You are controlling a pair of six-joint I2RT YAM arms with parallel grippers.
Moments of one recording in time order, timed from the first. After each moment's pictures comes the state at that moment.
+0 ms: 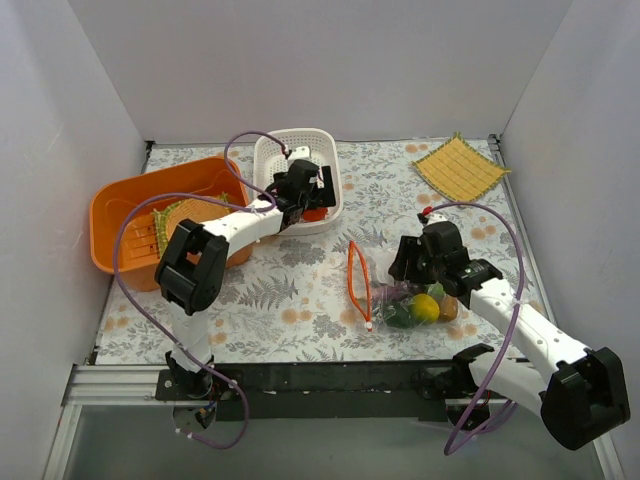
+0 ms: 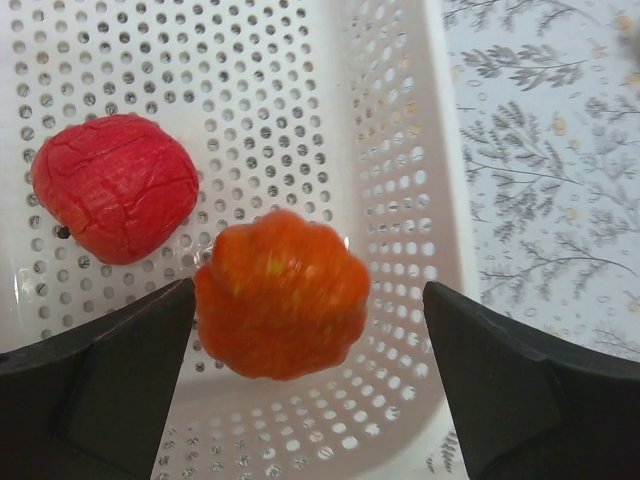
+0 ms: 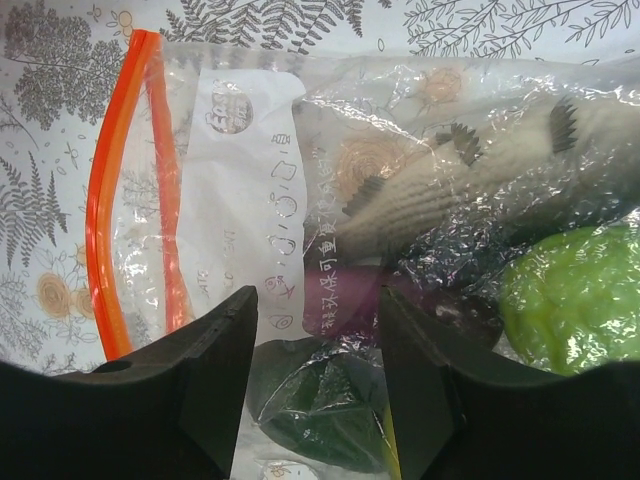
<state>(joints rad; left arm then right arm) -0.59 1.95 1.38 -0.04 -0.32 -0.50 0.45 1.02 0.64 -0.41 -0.05 0.49</state>
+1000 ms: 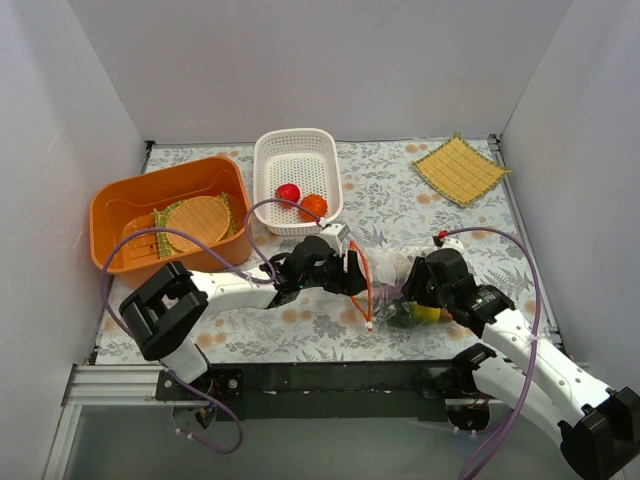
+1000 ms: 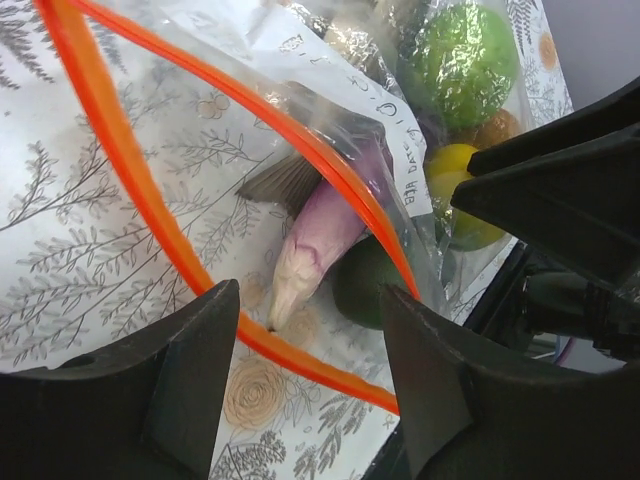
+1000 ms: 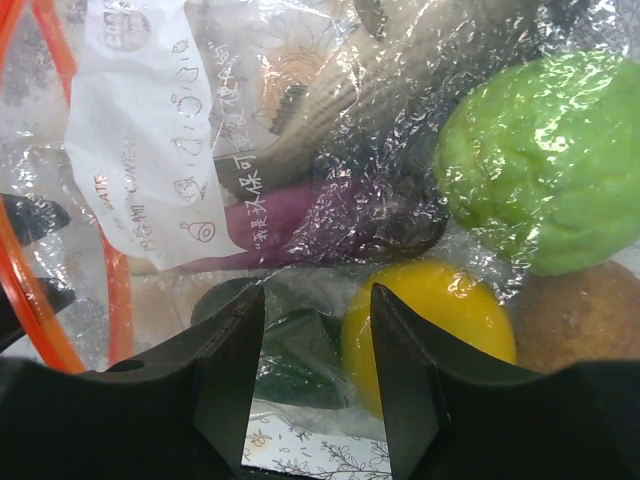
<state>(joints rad) -0.93 1.57 0.77 0.27 0.14 -0.68 0.56 0.77 0.51 -0.56 0.14 0.65</state>
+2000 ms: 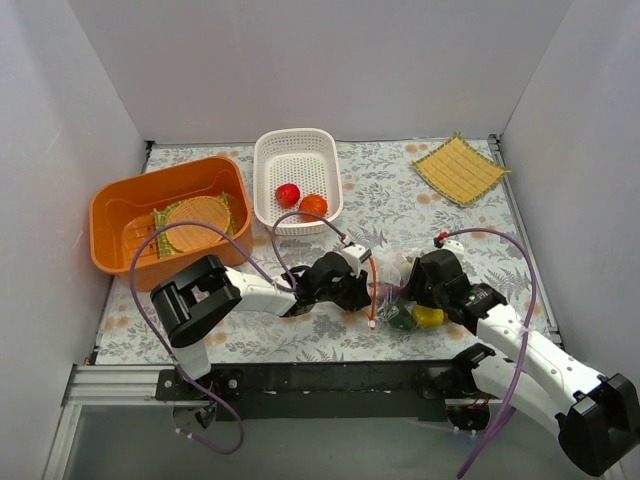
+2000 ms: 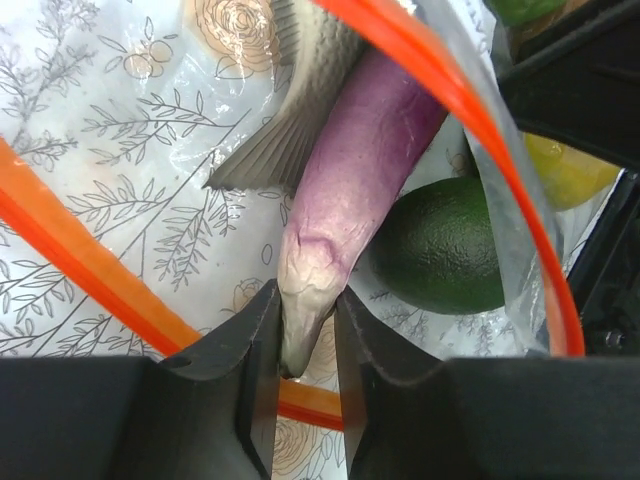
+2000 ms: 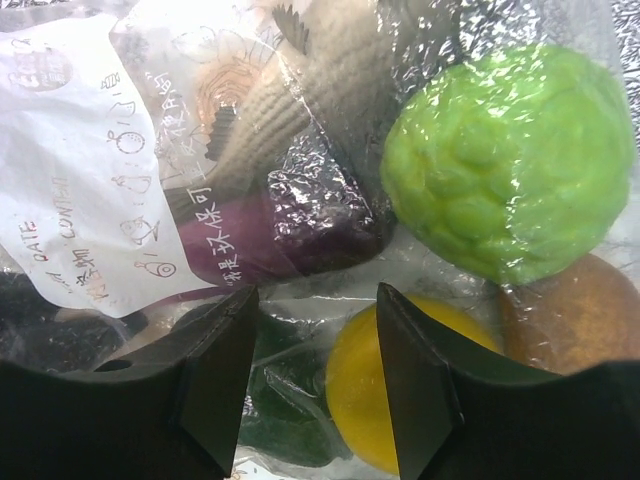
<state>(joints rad) -1.02 1.77 0.79 0.41 0.12 -0.49 0.56 0.83 0.48 -0.53 0.23 0.69</state>
